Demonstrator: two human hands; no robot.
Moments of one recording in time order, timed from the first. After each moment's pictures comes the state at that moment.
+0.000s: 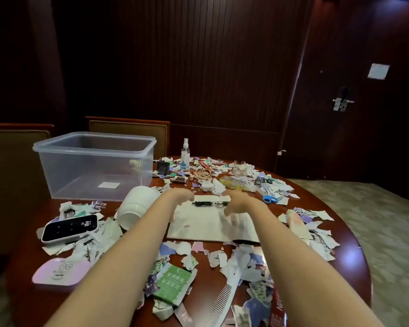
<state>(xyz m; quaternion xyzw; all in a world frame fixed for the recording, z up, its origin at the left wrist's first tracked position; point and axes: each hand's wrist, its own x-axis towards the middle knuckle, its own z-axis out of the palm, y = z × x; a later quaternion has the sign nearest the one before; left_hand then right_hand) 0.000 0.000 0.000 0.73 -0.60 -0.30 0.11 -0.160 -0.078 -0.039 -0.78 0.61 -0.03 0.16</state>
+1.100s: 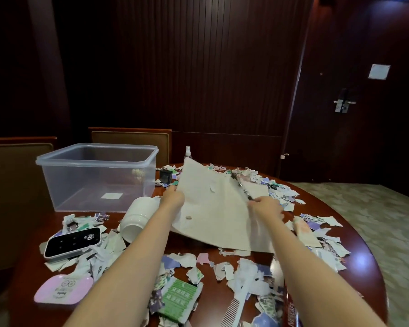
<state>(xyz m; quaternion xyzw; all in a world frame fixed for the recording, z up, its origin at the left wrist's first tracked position) 0.021 -0.039 -0.024 0.71 -0.43 -0.33 0.44 -0.189 -0.083 -0.055 -0.53 0.76 -0.32 0.20</state>
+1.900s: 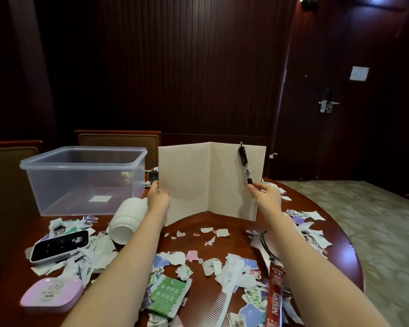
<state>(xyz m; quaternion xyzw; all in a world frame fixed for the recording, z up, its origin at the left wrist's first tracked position) 0.017 -0.040 -0.041 0.58 -0.37 -0.35 0.63 -0.213 -0.047 -0.030 -0.52 0.57 -0.58 0.27</state>
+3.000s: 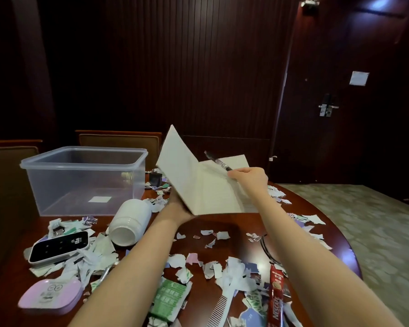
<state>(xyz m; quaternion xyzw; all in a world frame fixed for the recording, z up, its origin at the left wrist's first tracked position) -0.004 -0.045 -0.037 0.34 -0.24 -0.71 0.57 -0.176 -0.046 0.021 -0.57 0.58 -0.52 0.25</state>
